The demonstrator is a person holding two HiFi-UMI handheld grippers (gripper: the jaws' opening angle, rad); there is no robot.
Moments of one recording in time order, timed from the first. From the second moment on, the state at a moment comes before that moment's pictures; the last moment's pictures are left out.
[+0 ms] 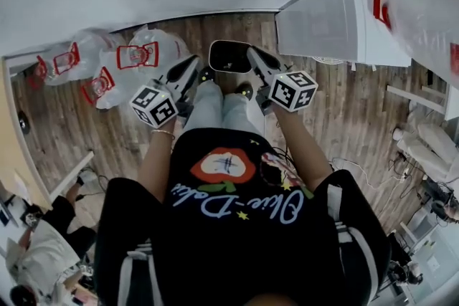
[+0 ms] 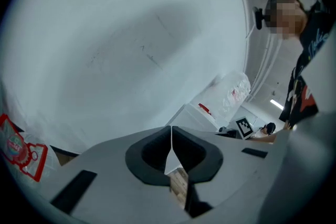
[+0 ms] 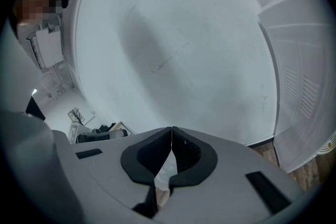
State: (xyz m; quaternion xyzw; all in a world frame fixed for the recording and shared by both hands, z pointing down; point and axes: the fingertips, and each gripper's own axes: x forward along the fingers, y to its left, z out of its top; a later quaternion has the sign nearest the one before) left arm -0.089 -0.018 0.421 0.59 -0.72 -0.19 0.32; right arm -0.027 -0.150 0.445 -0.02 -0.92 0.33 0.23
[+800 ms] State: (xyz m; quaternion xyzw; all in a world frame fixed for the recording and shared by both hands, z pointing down) left arm -0.095 -0.033 0.309 0.63 -0.75 -0.10 0.19; right arm -0.046 -0.149 0.323 -0.06 -0.97 0.21 0.13
